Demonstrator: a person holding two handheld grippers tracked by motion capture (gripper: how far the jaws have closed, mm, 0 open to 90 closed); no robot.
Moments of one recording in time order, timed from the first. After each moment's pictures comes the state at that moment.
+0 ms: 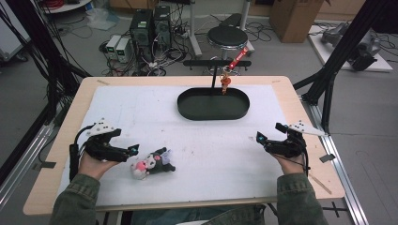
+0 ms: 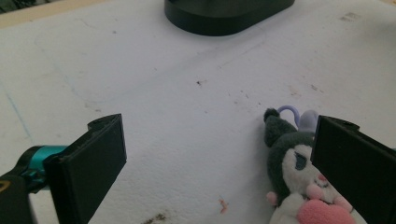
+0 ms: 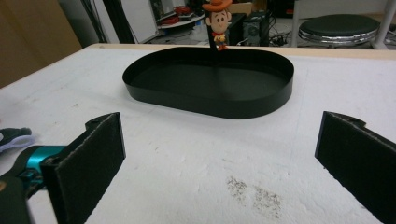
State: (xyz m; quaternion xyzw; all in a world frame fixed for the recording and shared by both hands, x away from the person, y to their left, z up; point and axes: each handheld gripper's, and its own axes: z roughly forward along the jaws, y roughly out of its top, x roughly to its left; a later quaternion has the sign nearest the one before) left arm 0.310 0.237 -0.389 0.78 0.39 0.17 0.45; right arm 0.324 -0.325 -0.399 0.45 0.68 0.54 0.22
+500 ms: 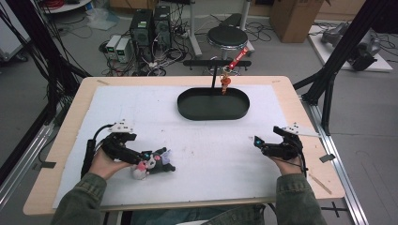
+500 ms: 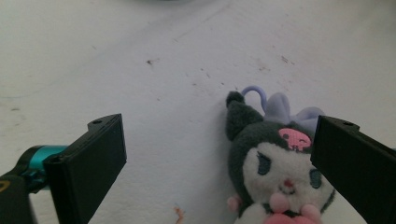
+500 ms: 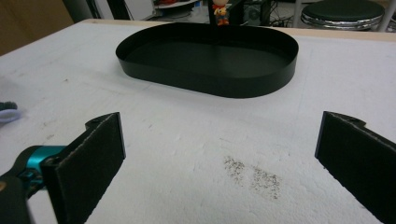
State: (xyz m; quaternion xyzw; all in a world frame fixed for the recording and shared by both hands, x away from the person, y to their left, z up) left arm 0.322 0.200 -0.397 0.84 0.36 0.10 0.40; right arm 0.326 -0.322 -0.412 0.44 0.70 0.51 0.22
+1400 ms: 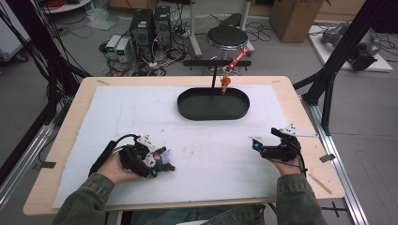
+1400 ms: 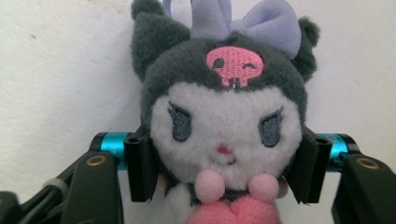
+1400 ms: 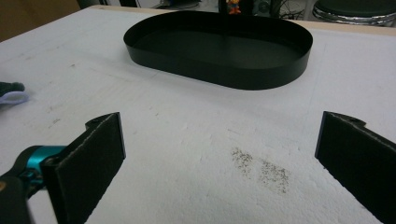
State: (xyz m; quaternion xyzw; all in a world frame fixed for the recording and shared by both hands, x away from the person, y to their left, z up) left arm 0.316 0.162 -0.420 0.92 0.28 0.02 0.27; right arm 0.325 -0.319 -0.415 0.43 0.72 0.50 0.21
